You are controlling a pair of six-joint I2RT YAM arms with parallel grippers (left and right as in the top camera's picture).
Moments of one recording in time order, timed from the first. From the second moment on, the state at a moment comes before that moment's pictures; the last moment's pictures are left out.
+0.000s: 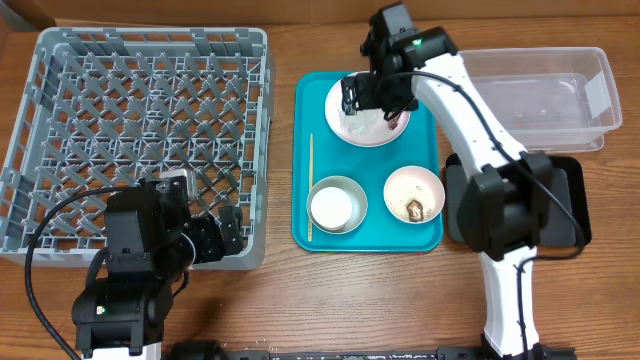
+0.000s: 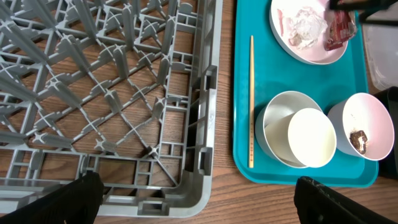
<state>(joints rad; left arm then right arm) 0.03 0.81 0.93 -1.00 0.20 -0.21 0.36 2.30 2.16 -1.13 -0.19 0.23</state>
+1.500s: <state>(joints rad) 0.03 0.81 0.93 -1.00 0.20 -0.21 -0.11 2.23 2.39 -1.42 -0.12 0.36</state>
